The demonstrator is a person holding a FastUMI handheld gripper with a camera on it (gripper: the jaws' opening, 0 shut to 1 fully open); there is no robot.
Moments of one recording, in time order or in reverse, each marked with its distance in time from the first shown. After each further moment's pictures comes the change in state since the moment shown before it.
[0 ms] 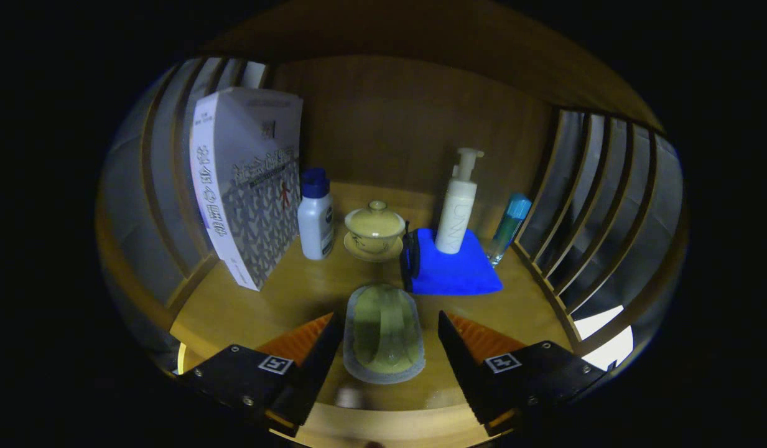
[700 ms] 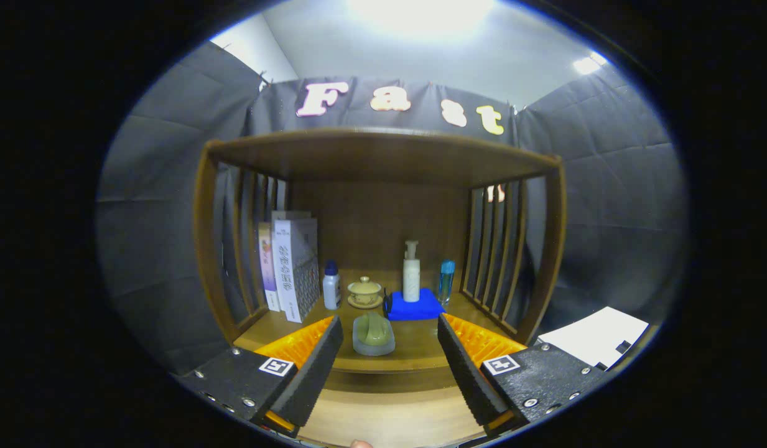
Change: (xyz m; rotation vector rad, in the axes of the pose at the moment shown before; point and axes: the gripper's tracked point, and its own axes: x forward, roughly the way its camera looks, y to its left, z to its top) arm -0.221 -0.026 -0.014 0.125 -0.508 -0.054
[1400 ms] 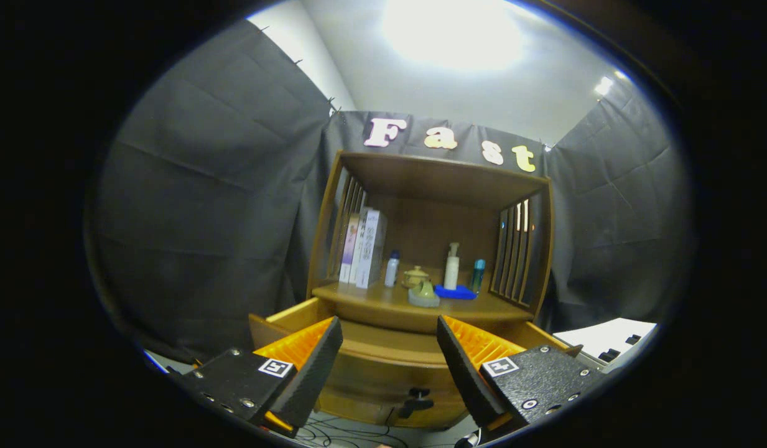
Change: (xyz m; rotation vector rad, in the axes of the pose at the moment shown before) arm -0.166 0.059 -0.135 -0.135 -0.109 0.188
